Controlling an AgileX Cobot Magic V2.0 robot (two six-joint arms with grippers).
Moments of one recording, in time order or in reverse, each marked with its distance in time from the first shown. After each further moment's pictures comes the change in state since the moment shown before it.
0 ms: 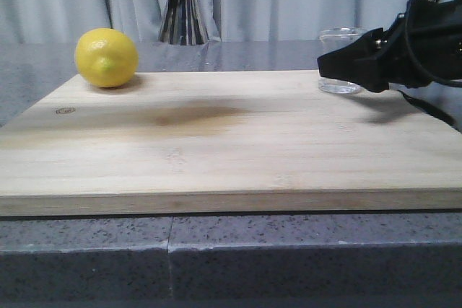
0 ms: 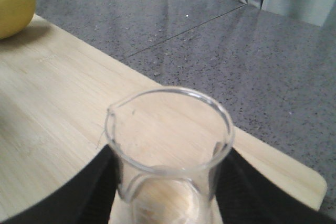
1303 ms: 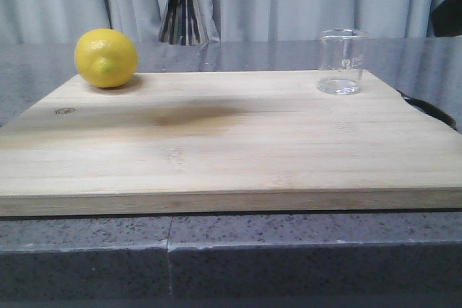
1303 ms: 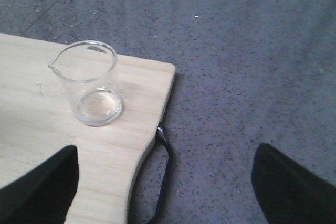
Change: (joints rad) left arm 0.000 0.000 0.000 0.000 0.000 0.000; right arm 0.203 -0.722 0.136 -0.014 0.950 0.460
